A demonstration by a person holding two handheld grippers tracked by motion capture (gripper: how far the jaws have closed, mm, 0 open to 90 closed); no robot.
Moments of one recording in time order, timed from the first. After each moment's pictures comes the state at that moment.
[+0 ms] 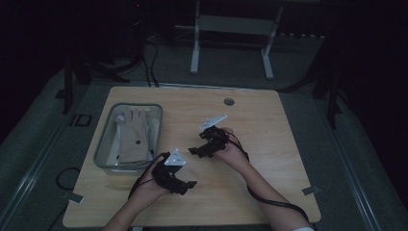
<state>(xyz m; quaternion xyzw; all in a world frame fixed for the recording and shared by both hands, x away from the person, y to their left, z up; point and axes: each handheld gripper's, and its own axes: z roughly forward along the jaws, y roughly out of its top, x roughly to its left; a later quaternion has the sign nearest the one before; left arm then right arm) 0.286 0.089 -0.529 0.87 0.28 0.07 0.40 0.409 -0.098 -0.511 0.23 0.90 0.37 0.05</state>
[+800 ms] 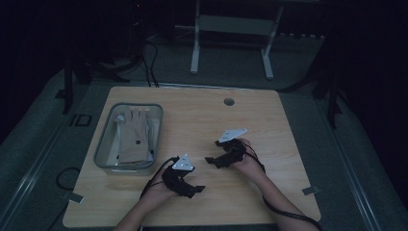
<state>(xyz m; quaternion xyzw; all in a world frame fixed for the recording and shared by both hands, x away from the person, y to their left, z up) 0.295 0.068 -0.565 0.86 0.25 0.04 0.44 0.393 -0.159 -0.544 0.22 0.89 0.40 0.09</state>
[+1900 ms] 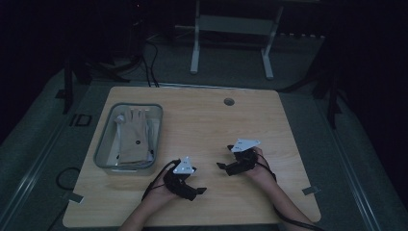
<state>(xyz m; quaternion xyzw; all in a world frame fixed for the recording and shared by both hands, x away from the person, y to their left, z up) 0.290 0.065 -0.572 0.86 0.24 0.05 0.45 0.376 -0.199 -0.563 0.21 0.88 0.40 0.14</state>
